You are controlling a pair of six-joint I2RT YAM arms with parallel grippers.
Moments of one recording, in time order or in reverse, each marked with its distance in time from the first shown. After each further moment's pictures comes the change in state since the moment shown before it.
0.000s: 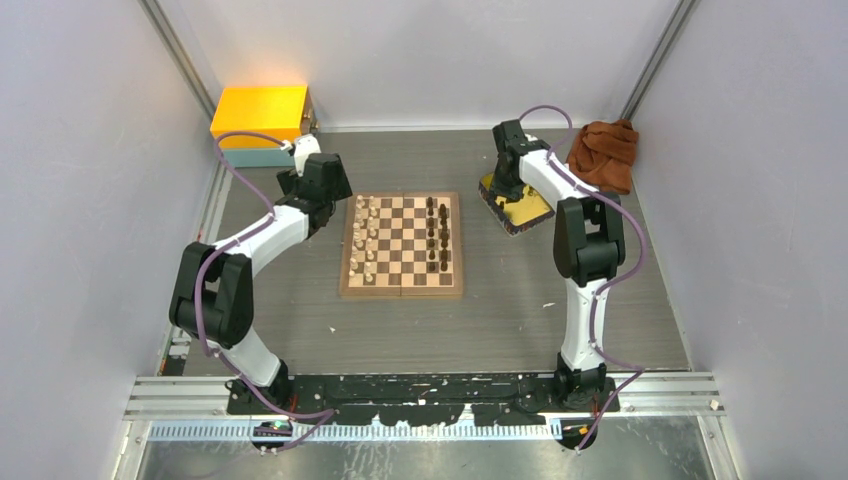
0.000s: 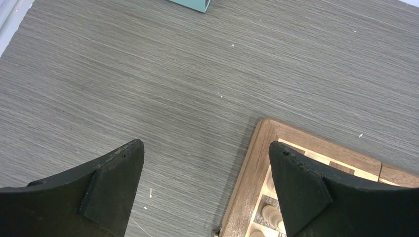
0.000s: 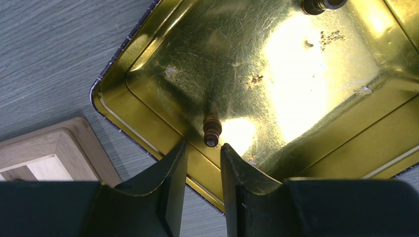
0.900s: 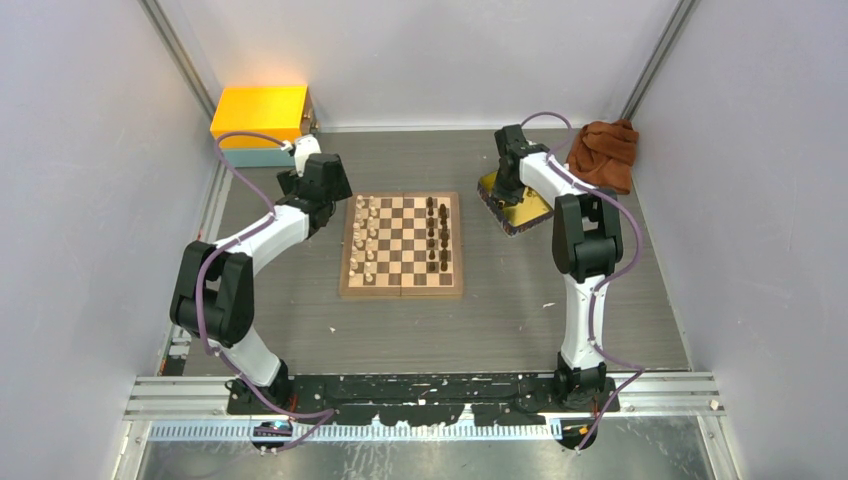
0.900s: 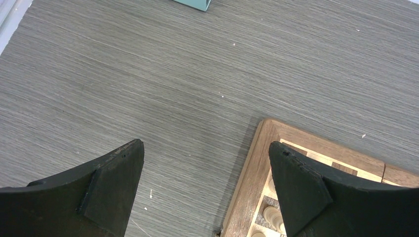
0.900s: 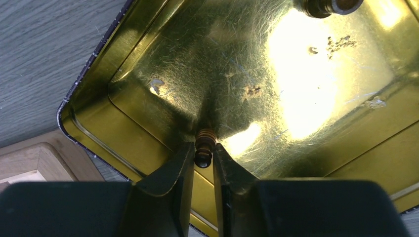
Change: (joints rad) left arm 0.002 0.008 0.000 0.003 0.000 0.001; right arm -0.012 0.042 -0.014 0.028 -0.030 0.013
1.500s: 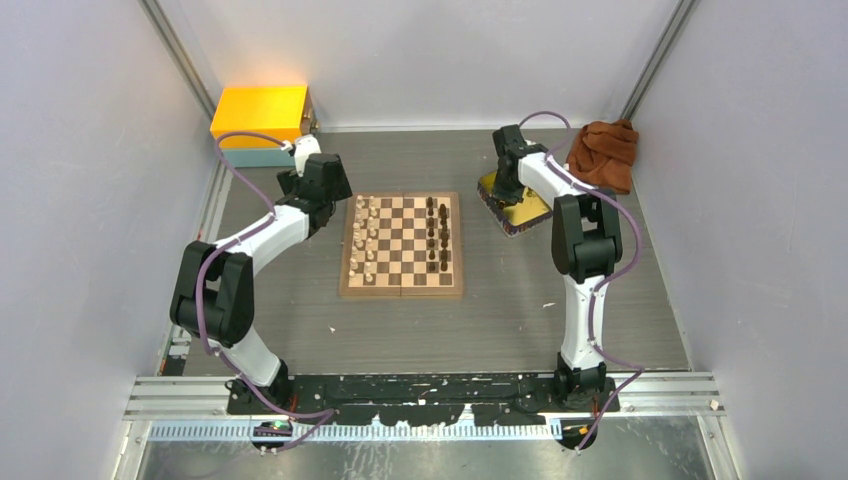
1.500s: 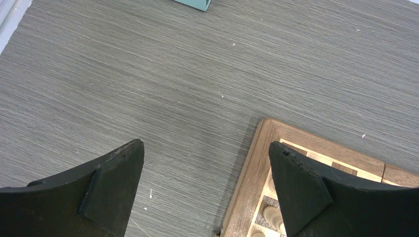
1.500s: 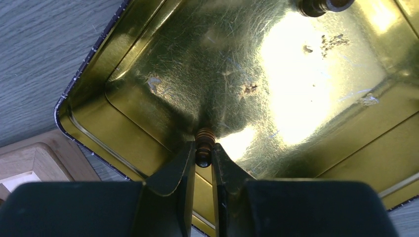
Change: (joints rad) left arm 0.000 0.000 0.000 0.000 0.000 0.000; right arm 0.000 0.000 -0.002 -0.001 0.021 -0.001
